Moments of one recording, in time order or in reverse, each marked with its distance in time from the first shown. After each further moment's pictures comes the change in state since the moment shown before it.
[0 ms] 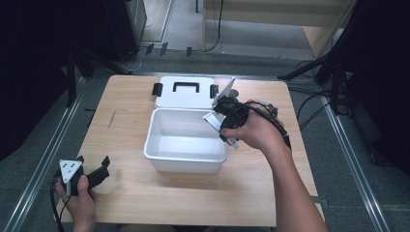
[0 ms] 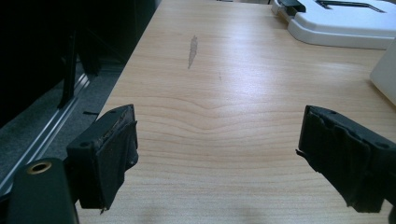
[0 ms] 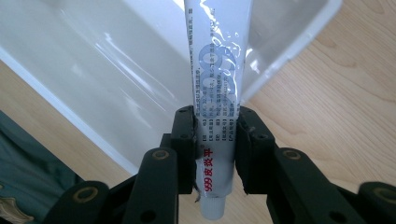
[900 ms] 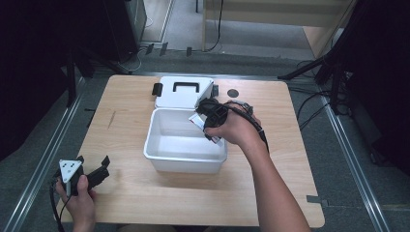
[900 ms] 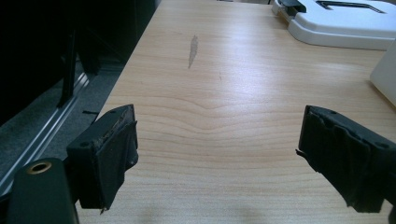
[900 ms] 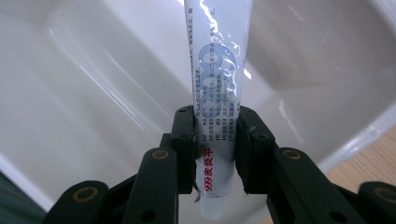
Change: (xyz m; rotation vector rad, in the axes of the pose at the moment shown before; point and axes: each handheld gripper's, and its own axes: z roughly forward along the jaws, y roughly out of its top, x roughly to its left) left arm 0.000 0.000 0.000 0.003 0.000 -0.005; right arm 0.012 0.040 0.047 0.027 -0.006 -0.050
